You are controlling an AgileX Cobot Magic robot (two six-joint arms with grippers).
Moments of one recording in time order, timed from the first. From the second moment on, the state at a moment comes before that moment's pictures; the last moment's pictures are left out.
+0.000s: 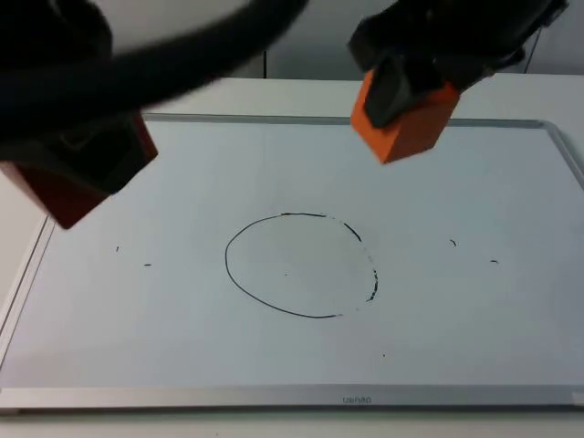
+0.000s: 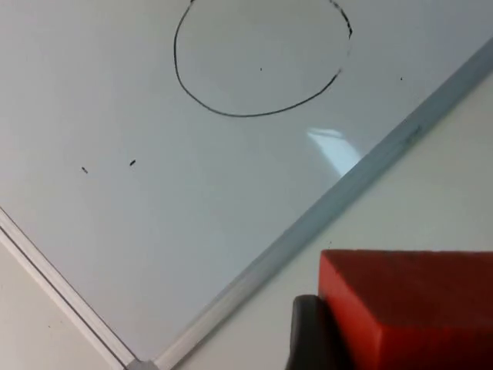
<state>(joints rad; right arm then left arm) 0.59 1.78 -1.38 0.03 0.82 -0.02 -0.77 1.15 -1.02 0.02 1.03 -0.07</state>
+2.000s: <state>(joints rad) 0.71 2.10 -1.38 -0.13 0.58 0.22 -0.77 1.14 -0.99 0.02 0.94 -0.08</state>
